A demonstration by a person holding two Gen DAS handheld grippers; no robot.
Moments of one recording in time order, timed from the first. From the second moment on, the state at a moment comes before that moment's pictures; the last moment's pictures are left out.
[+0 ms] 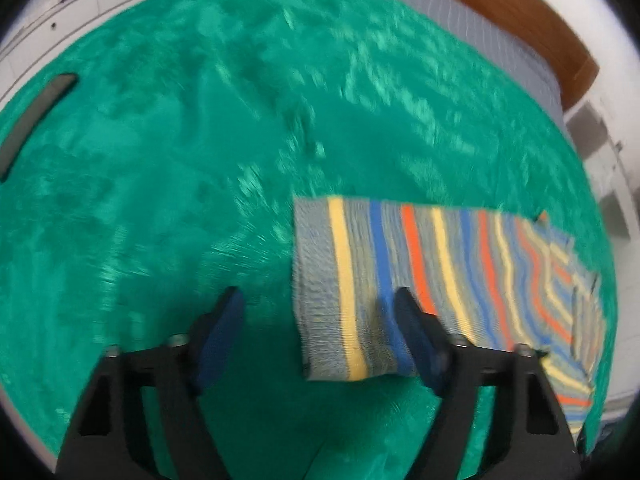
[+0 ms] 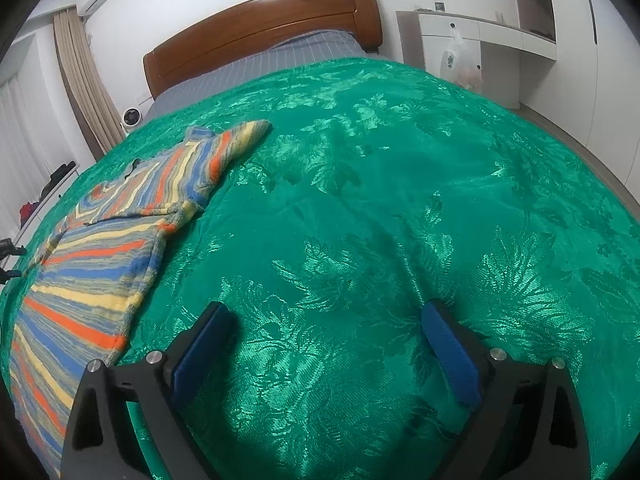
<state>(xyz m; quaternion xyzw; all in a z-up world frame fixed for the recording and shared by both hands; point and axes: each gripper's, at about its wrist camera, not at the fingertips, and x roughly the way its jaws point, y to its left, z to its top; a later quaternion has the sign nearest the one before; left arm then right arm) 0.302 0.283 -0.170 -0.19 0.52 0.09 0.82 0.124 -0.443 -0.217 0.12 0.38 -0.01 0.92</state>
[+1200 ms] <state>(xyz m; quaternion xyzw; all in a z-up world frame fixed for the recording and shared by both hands) 0.263 0.013 -0.168 0.10 0.52 -0.08 0.84 0.125 -0.442 -0.217 0.12 0.38 -0.01 0.92</state>
